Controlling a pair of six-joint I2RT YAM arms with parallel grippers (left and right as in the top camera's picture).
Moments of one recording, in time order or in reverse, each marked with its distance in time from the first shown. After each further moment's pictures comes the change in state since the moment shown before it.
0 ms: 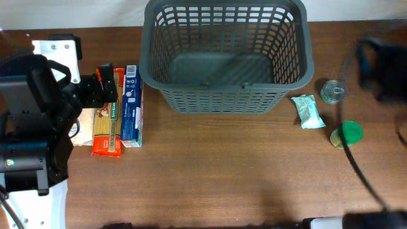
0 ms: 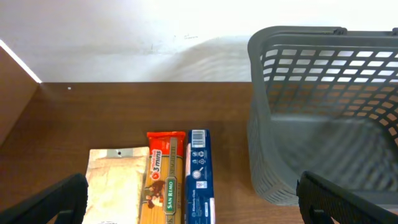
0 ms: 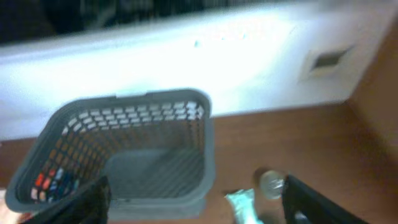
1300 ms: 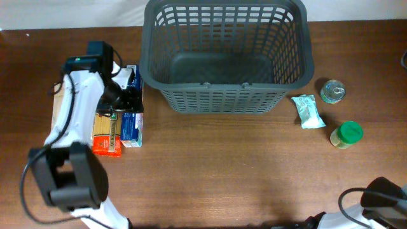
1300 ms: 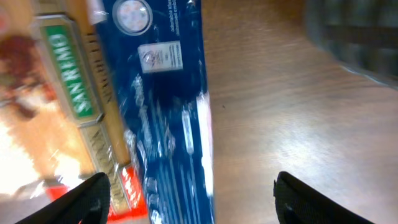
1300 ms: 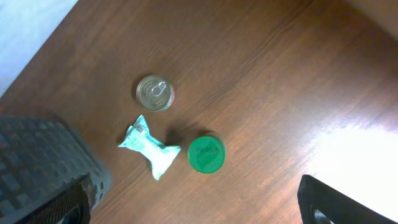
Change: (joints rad) left arm 0.000 0.735 -0.005 -0.276 0.097 0.109; right arm -0.664 0.212 -0.552 0.052 -0.107 0.069
